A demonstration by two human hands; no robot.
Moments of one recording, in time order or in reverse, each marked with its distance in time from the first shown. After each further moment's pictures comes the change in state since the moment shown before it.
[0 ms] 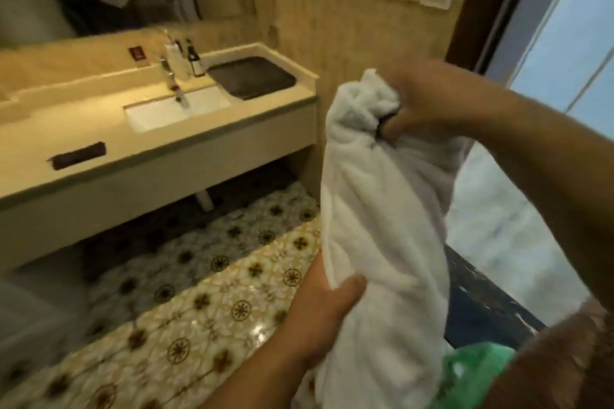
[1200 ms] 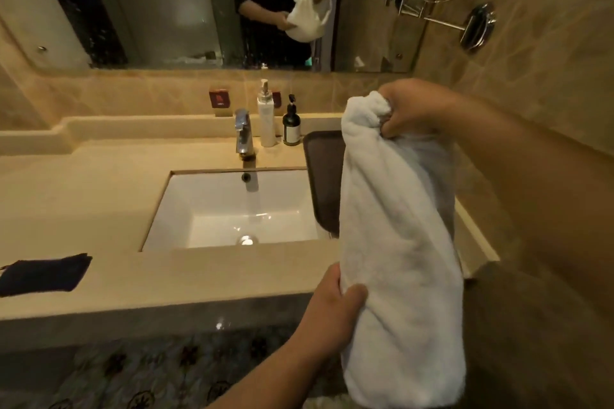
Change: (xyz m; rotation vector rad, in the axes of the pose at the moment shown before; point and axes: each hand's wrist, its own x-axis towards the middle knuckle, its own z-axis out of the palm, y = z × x) left_hand 0.684 0.013 -0.348 0.060 0.493 -0.192; right_hand 0.866 0.094 0.253 0.025 -0.295 -0.259
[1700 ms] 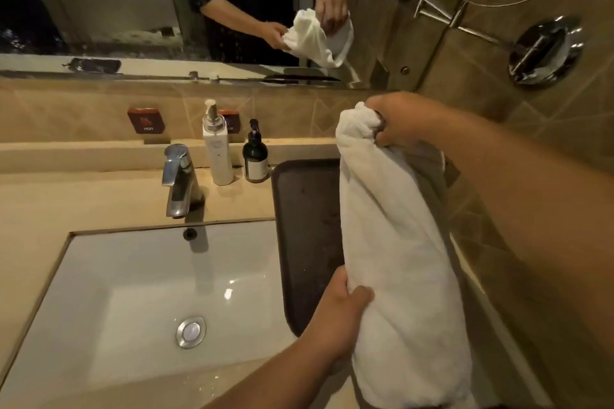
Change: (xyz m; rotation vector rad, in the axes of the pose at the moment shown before) left_hand 0.271 0.018 0.011 -0.295 -0.133 -0.210; right_hand 0.252 0.119 0.040 -0.201 -0.068 -0.035
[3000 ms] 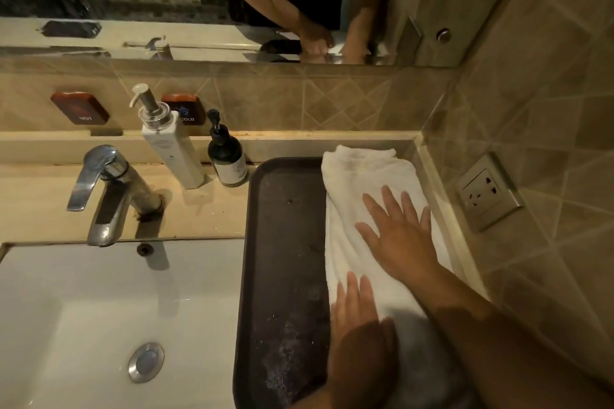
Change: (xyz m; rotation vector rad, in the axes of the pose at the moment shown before) left_hand 0.152 -0.030 0.069 1.071 0.303 0.179; right_hand 0.011 0.067 0.270 0.037 -0.078 0.210
